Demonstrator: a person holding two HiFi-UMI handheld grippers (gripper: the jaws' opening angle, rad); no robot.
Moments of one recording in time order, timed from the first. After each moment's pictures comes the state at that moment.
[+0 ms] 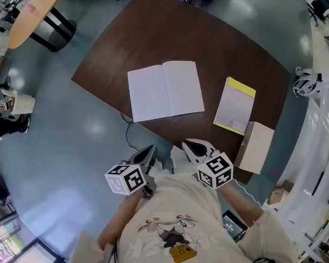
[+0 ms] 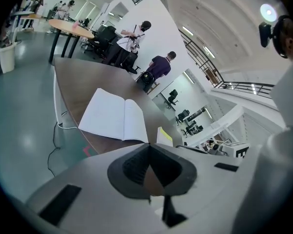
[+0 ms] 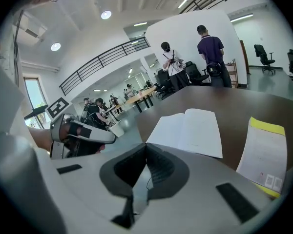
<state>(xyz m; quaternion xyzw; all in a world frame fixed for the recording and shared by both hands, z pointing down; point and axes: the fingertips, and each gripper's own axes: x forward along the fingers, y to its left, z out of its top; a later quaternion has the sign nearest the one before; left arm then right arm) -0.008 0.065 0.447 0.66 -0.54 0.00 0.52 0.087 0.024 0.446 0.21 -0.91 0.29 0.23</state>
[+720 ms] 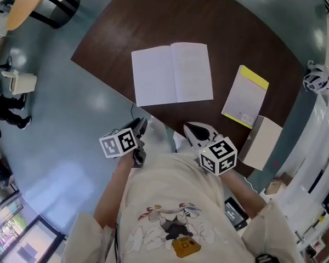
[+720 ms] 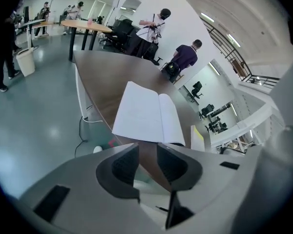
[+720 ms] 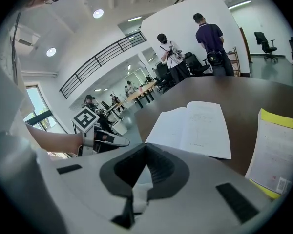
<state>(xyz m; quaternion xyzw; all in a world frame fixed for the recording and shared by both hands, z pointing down) -0.093 0.032 0.549 0.56 -0.59 0.08 0.57 0.064 -0.011 0.475 0.19 -0.89 0.33 0.24</state>
